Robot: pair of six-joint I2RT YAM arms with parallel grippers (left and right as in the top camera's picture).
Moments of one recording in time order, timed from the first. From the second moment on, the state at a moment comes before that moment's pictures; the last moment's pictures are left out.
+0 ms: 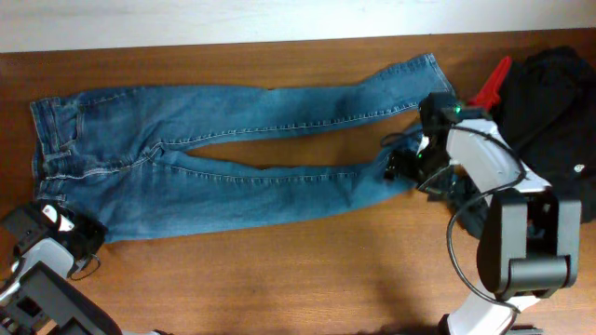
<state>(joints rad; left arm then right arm) 0.76 1.66 0.76 -0.27 0.21 -0.22 0.01 1.88 1.28 -1.01 -0.17 0.42</state>
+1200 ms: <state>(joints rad) 0.73 1.10 1.26 -0.92 0.18 -0.11 0.03 1.27 1.29 -1.17 -0.03 0.43</state>
